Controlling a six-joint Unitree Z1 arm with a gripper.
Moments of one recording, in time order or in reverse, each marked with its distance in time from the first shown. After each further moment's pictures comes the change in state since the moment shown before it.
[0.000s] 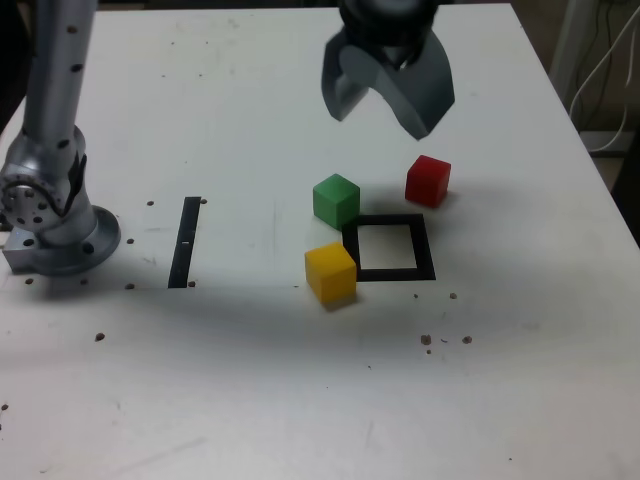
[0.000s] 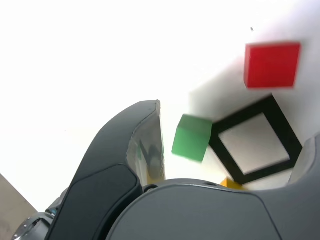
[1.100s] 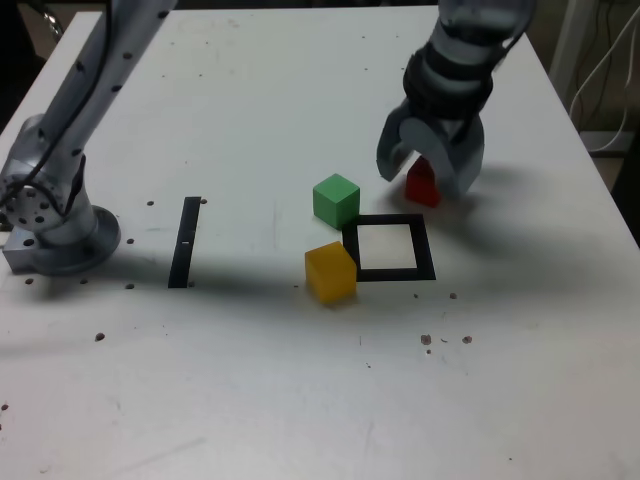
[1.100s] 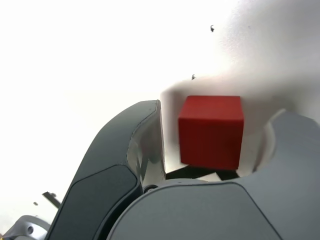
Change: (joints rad) arm 0.024 0.266 -0.103 -0.108 -0.066 0.010
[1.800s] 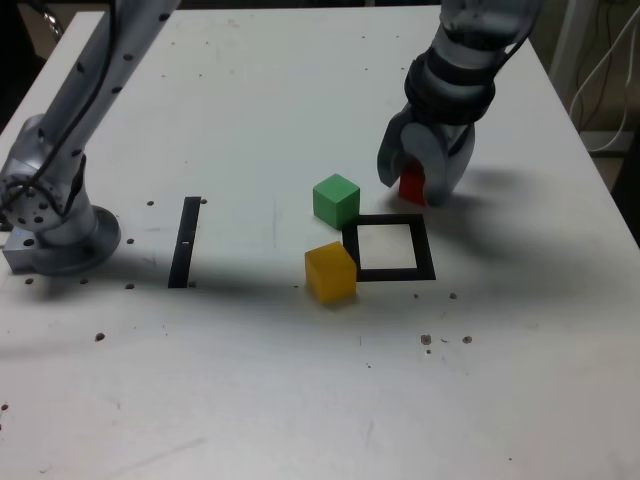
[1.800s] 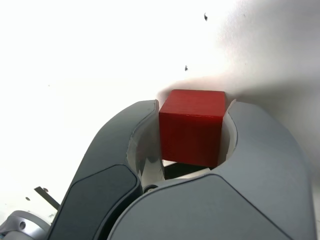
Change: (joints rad) arm -0.015 -0.013 -0.002 0.009 -0.014 -0.034
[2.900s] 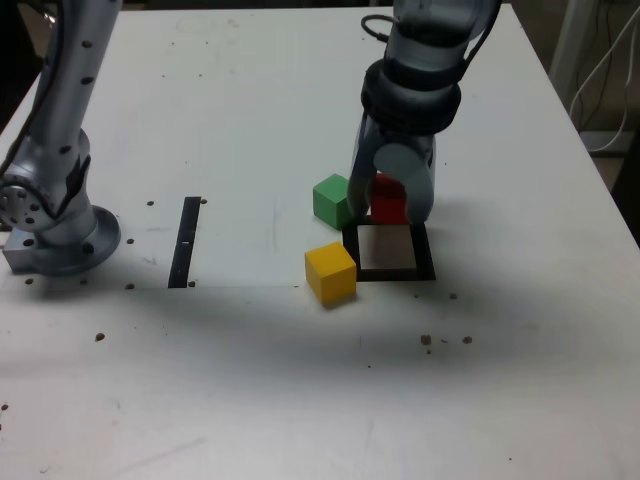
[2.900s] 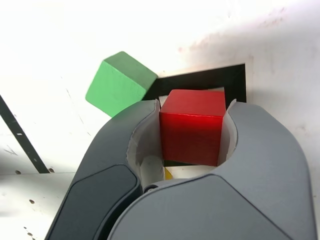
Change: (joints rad) arm -0.132 -0.170 0.206 -0.039 -0.110 -0.523
